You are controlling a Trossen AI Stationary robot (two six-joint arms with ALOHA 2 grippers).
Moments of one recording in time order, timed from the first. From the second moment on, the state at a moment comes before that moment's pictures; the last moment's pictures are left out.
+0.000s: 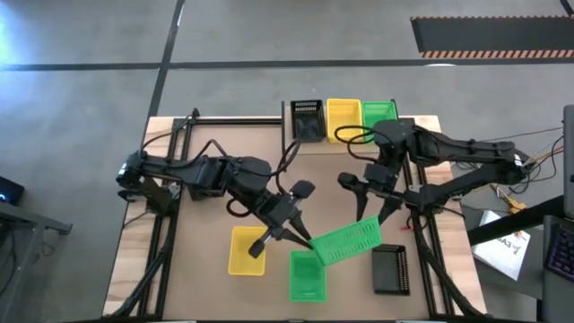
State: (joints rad) left arm -0.24 1.70 1.95 -0.42 0.40 0.14; right arm -0.04 1.24 1.33 -0.41 -1.20 0.06
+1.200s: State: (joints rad) left arm -0.13 1.69 1.90 -0.60 0.20 0.11; right arm -0.04 1.17 1.33 -0.49 -1.29 0.20
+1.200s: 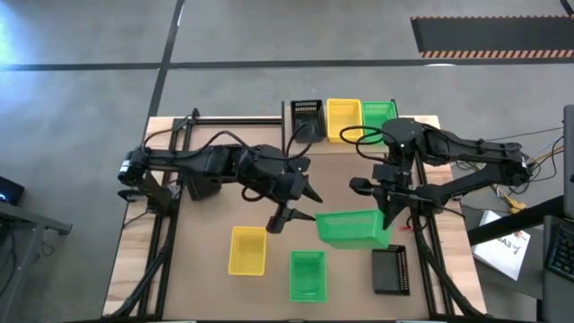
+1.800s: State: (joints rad) left arm -0.12 1.68 1.72 -0.90 0.05 0.11; right arm -0.05 1.20 1.62 -1.58 -0.35 -0.06
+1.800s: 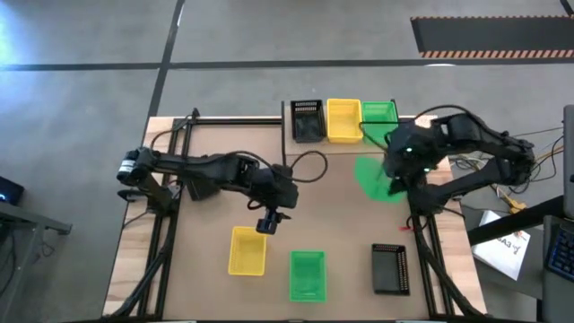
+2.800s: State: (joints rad) left arm -0.13 1.67 1.60 -0.70 0.08 0.07; right arm -0.56 1.36 1.66 -1.57 0.22 -0.60
